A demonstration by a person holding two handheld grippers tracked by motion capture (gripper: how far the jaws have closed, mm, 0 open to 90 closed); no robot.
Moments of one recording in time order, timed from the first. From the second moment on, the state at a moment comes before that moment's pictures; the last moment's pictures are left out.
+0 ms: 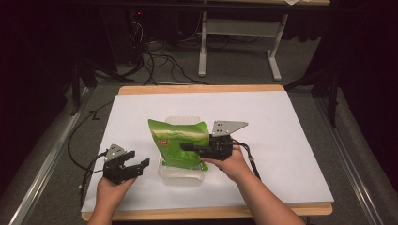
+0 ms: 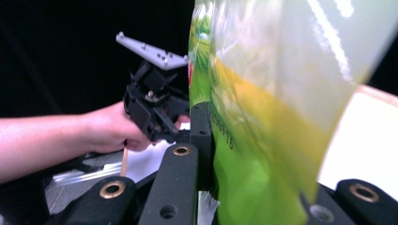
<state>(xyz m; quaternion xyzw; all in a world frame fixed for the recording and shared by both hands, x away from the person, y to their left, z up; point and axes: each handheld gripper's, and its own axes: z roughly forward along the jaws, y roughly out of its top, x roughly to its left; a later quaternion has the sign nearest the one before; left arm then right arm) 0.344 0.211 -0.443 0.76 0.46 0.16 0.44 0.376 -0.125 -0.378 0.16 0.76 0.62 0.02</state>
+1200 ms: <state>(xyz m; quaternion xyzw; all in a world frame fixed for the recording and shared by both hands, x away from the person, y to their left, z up) 0.344 0.211 -0.442 0.76 0.46 0.16 0.44 0.373 -0.123 -0.414 0.19 0.78 0.59 0.04</state>
